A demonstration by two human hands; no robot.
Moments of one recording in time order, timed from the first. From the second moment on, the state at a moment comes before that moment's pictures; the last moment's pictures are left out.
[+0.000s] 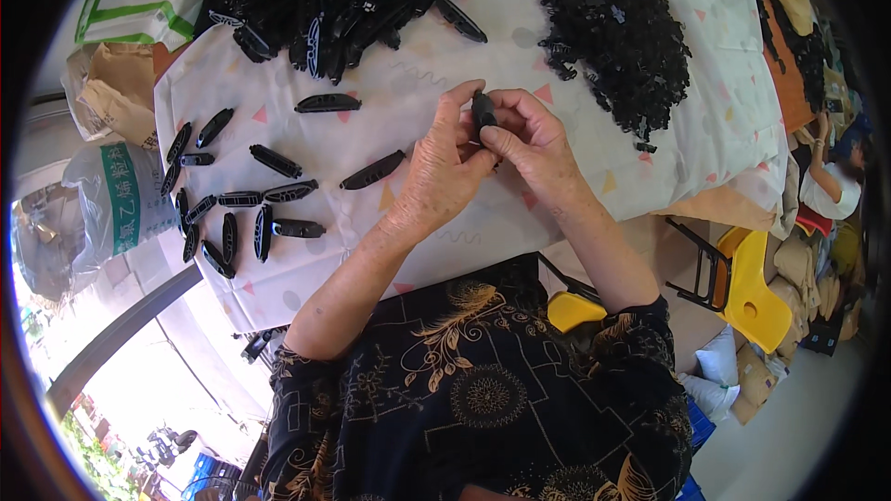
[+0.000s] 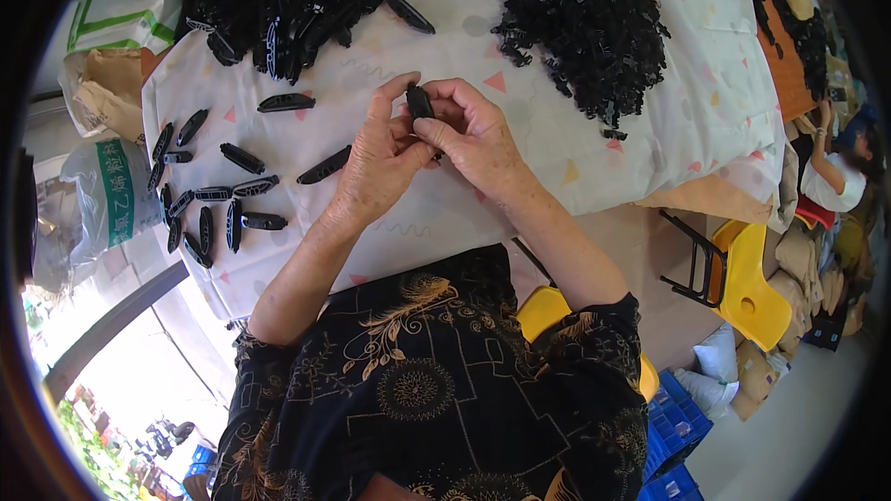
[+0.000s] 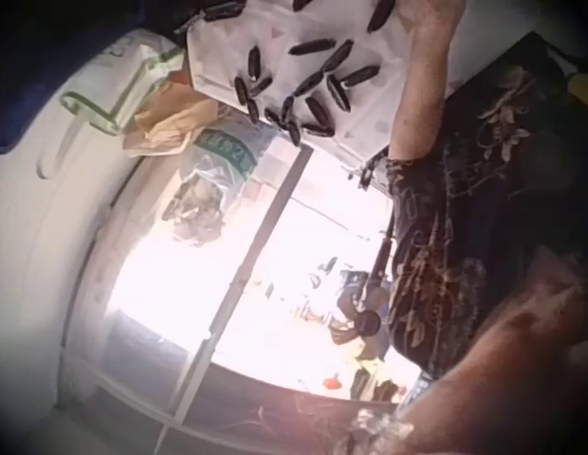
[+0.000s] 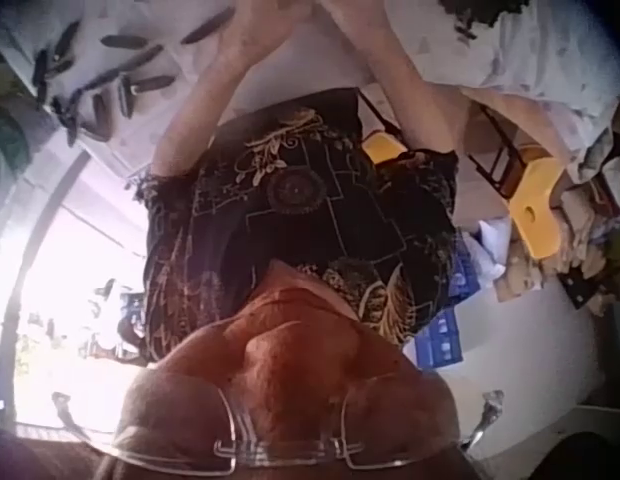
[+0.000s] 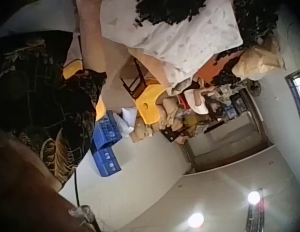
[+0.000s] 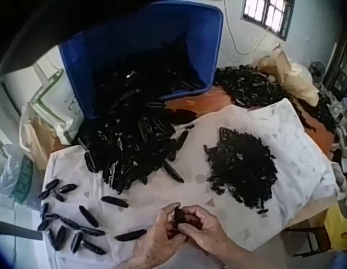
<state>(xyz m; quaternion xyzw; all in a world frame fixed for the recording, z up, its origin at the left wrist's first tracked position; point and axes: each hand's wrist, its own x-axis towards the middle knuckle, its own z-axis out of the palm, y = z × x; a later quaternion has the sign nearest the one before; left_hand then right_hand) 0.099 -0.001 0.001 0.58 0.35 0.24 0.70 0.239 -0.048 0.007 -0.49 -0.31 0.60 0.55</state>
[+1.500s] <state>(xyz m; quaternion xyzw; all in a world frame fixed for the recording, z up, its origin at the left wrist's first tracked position) 0.057 0.000 0.023 0.46 0.38 0.29 0.75 0.246 -0.070 0.029 -0.38 -0.17 0.63 0.66</state>
